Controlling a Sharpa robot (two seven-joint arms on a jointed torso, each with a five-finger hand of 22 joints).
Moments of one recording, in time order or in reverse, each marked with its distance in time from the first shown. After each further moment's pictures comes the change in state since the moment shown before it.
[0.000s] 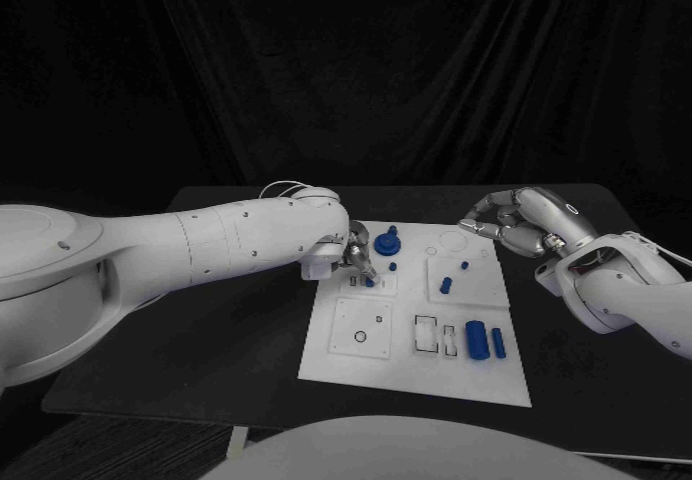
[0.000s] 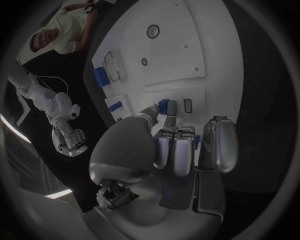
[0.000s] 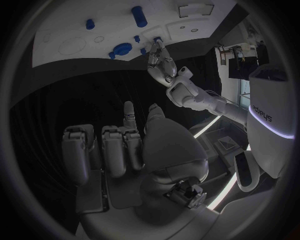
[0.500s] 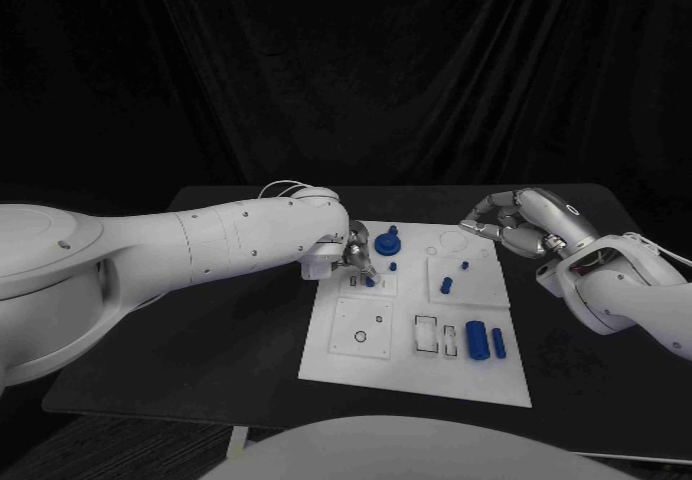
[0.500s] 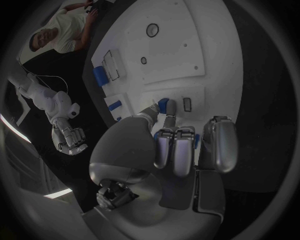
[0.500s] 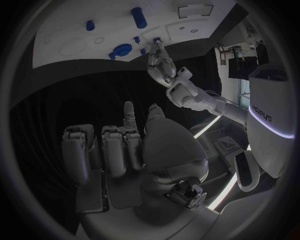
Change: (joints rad) left arm 0.000 -0.003 0.000 -0.001 0.000 -0.008 0.000; left_hand -0.001 0.000 0.001 -0.010 -0.055 0.007 -0.004 0.033 0.030 -0.001 -0.005 0.000 0.000 0.000 0.000 0.000 0.000 0.000 0.000 0.000 0.000 0.000; right arm -0.001 -0.001 0.000 0.000 0.000 0.005 0.000; right_hand 0.000 0.000 0.000 0.000 0.000 0.000 0.000 0.000 0.000 0.000 0.000 0.001 0.000 0.000 0.000 0.000 0.000 0.000 0.000 0.000 0.000 0.000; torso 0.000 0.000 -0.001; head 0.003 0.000
